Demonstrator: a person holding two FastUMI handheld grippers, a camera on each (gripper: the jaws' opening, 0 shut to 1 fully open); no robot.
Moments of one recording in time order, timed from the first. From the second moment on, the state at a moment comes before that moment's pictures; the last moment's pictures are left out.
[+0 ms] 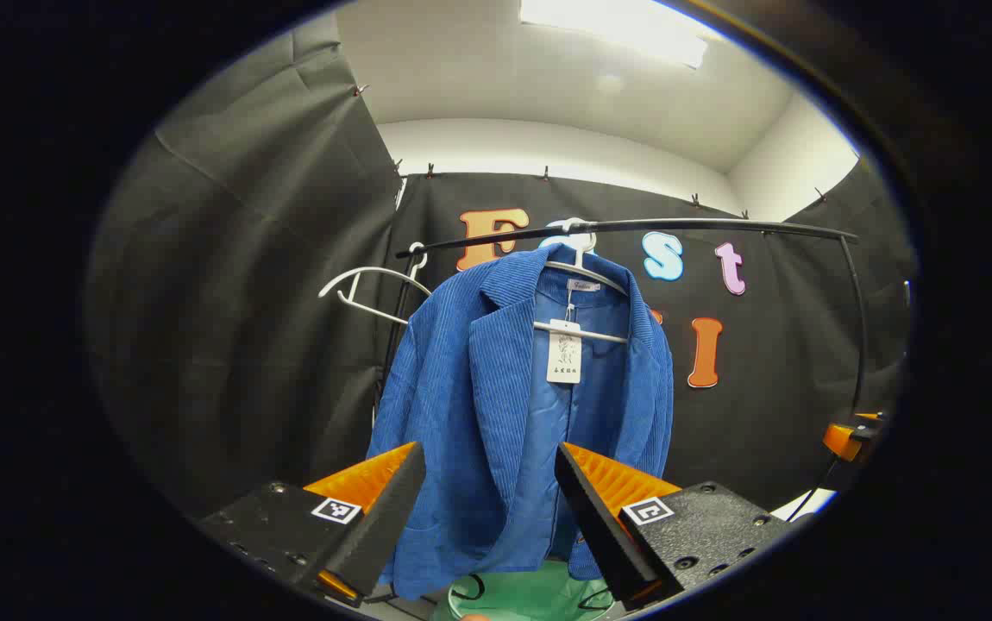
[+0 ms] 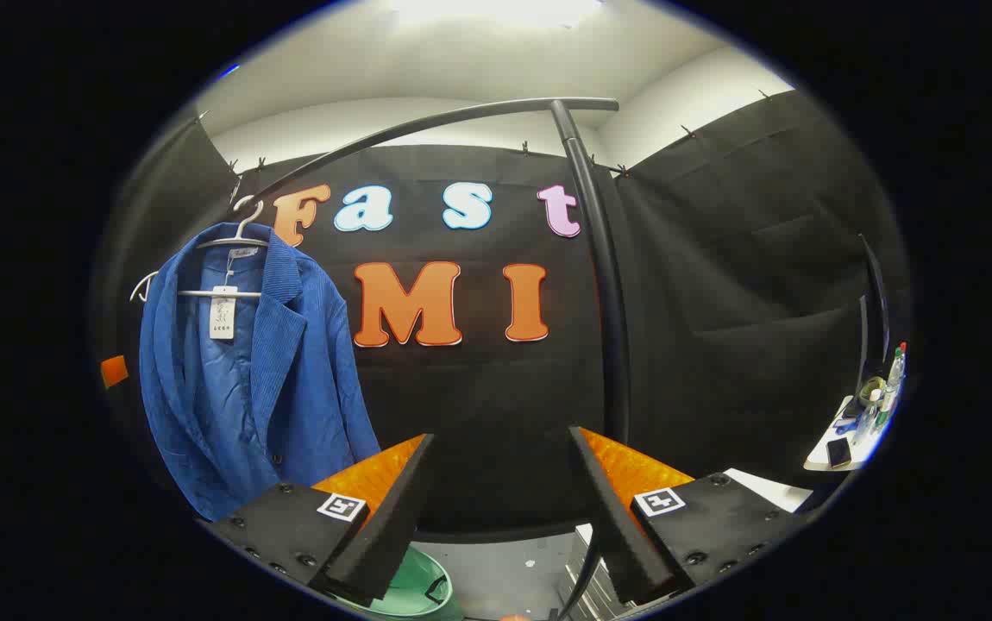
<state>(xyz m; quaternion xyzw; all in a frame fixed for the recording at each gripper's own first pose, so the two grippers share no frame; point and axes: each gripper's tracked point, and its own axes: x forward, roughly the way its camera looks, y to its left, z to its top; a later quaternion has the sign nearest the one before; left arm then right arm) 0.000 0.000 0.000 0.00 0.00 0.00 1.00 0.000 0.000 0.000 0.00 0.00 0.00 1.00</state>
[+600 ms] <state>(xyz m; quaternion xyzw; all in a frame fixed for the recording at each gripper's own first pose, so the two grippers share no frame) -0.001 0.005 -0.002 0.00 0.00 0.00 1.00 0.000 0.000 -0.004 0.00 0.00 0.00 1.00</state>
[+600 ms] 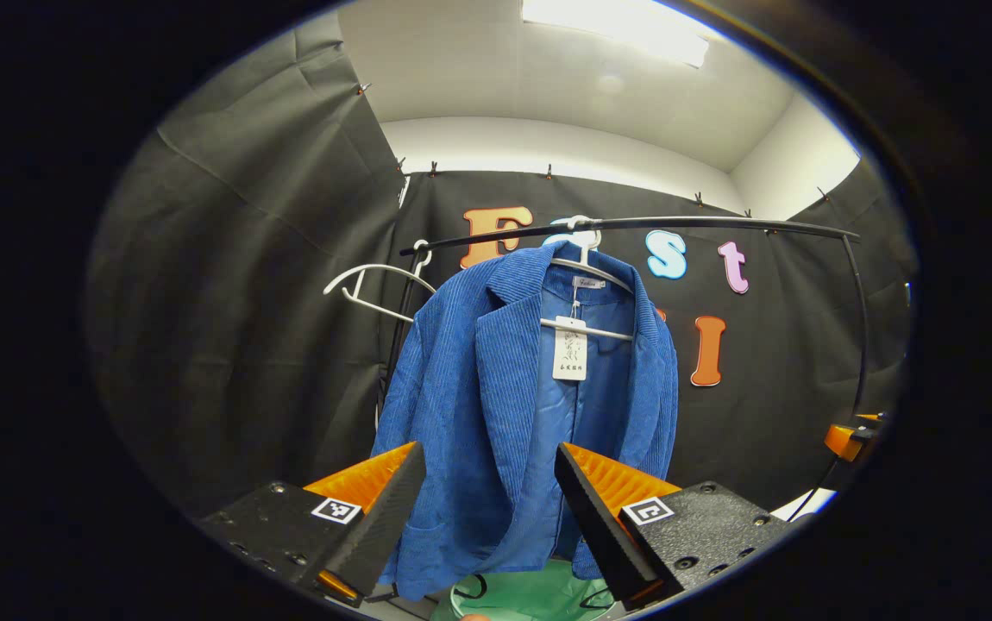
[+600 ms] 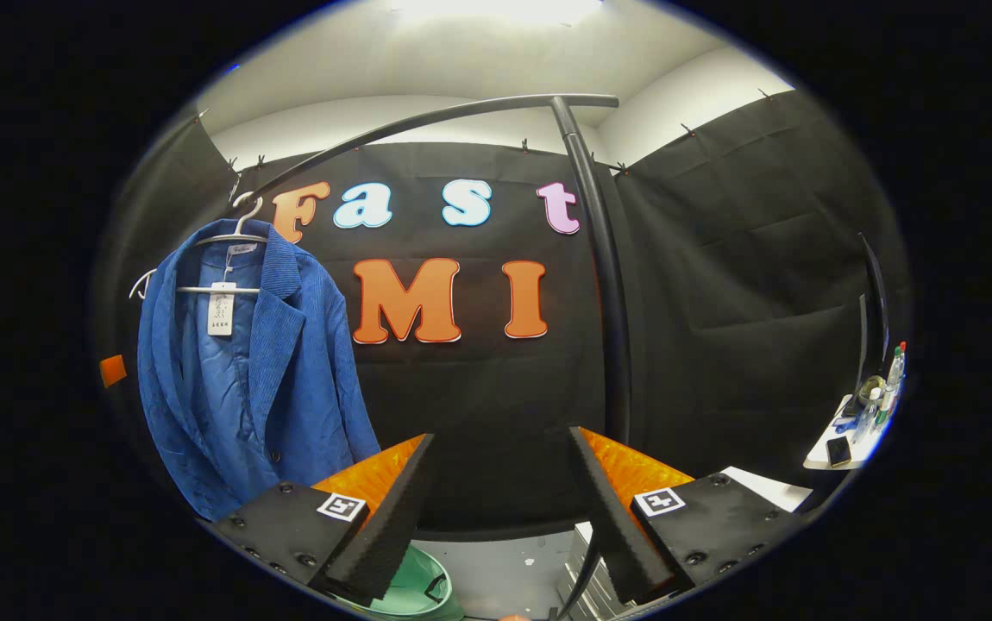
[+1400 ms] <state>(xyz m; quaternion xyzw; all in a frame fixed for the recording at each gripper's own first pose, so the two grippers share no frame) 0.007 0.001 -0.008 -0.01 0.01 0.00 1.00 0.018 0.064 -0.011 0.00 0.01 0.05 1.00</state>
